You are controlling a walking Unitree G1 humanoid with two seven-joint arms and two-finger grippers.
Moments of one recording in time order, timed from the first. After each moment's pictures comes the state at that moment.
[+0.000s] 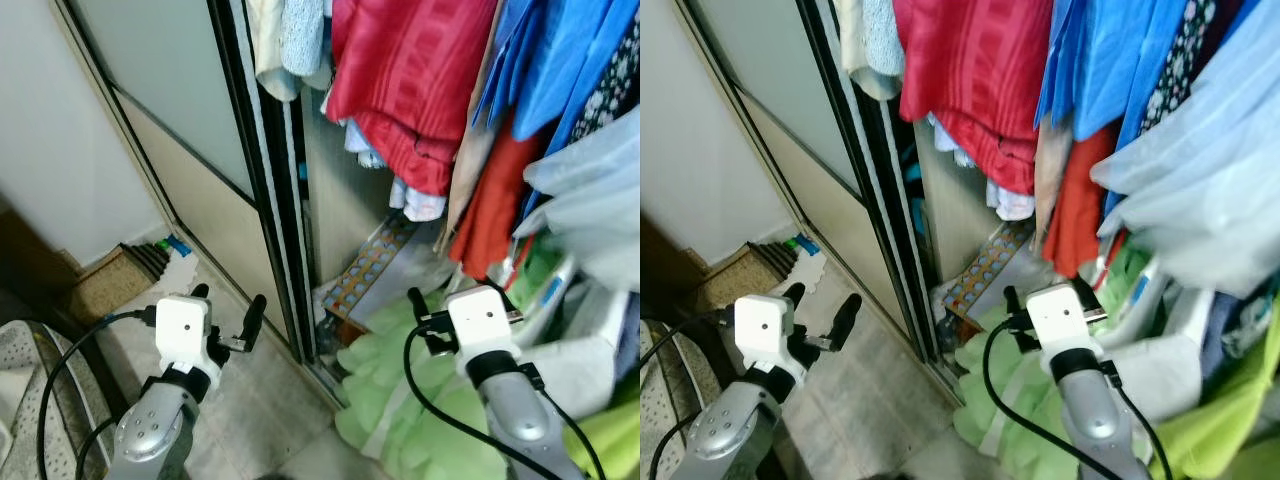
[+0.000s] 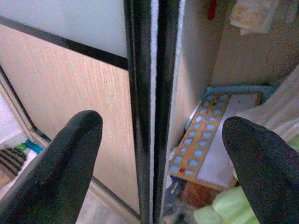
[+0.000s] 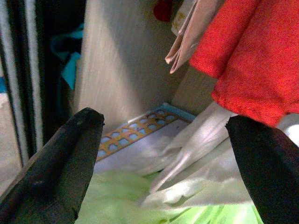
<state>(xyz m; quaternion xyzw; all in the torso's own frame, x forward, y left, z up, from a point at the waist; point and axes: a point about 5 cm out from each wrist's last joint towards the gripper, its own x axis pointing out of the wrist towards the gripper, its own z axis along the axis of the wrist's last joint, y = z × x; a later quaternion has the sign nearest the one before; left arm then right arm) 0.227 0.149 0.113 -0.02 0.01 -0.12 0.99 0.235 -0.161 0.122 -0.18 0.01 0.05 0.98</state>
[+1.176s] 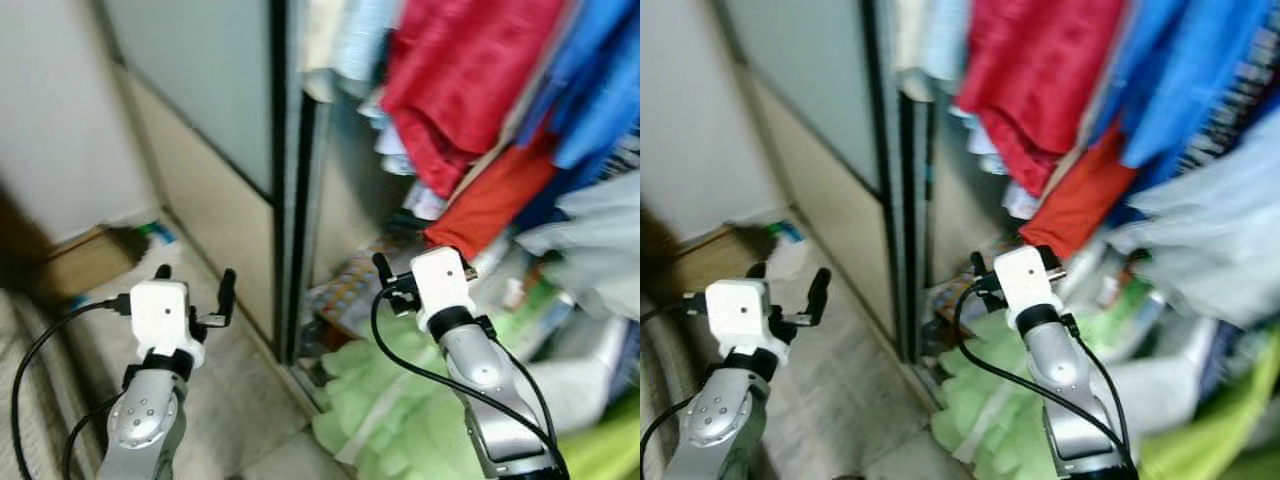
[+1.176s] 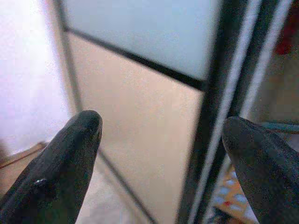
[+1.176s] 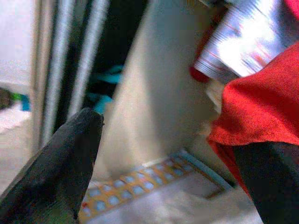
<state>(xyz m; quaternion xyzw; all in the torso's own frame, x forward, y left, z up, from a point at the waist) 0.234 0.167 0.118 0.01 -0.02 -0.01 1.00 0.282 -0.129 0.129 -0.16 -0.04 0.10 0.98</state>
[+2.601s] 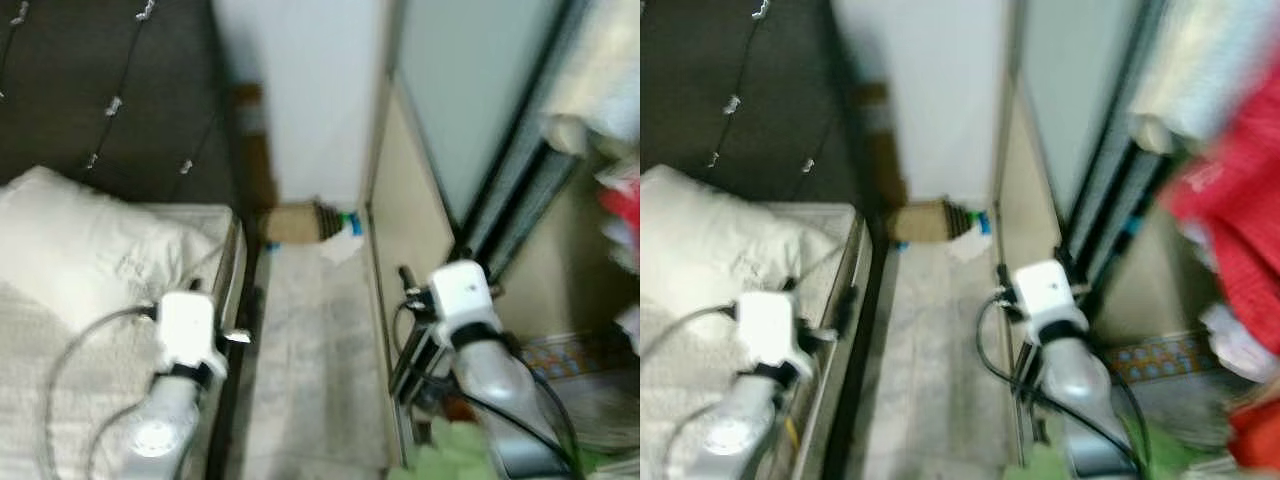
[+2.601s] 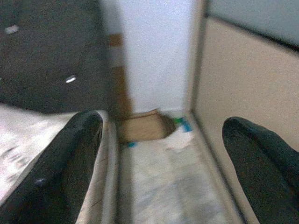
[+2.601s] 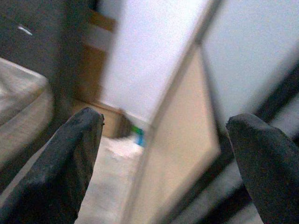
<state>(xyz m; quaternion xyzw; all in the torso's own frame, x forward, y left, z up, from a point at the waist) 0.229 0.154 0.103 0.02 0.01 -0.05 1.00 0.271 -0.138 0.120 -0.17 -0.02 0.08 0.98</state>
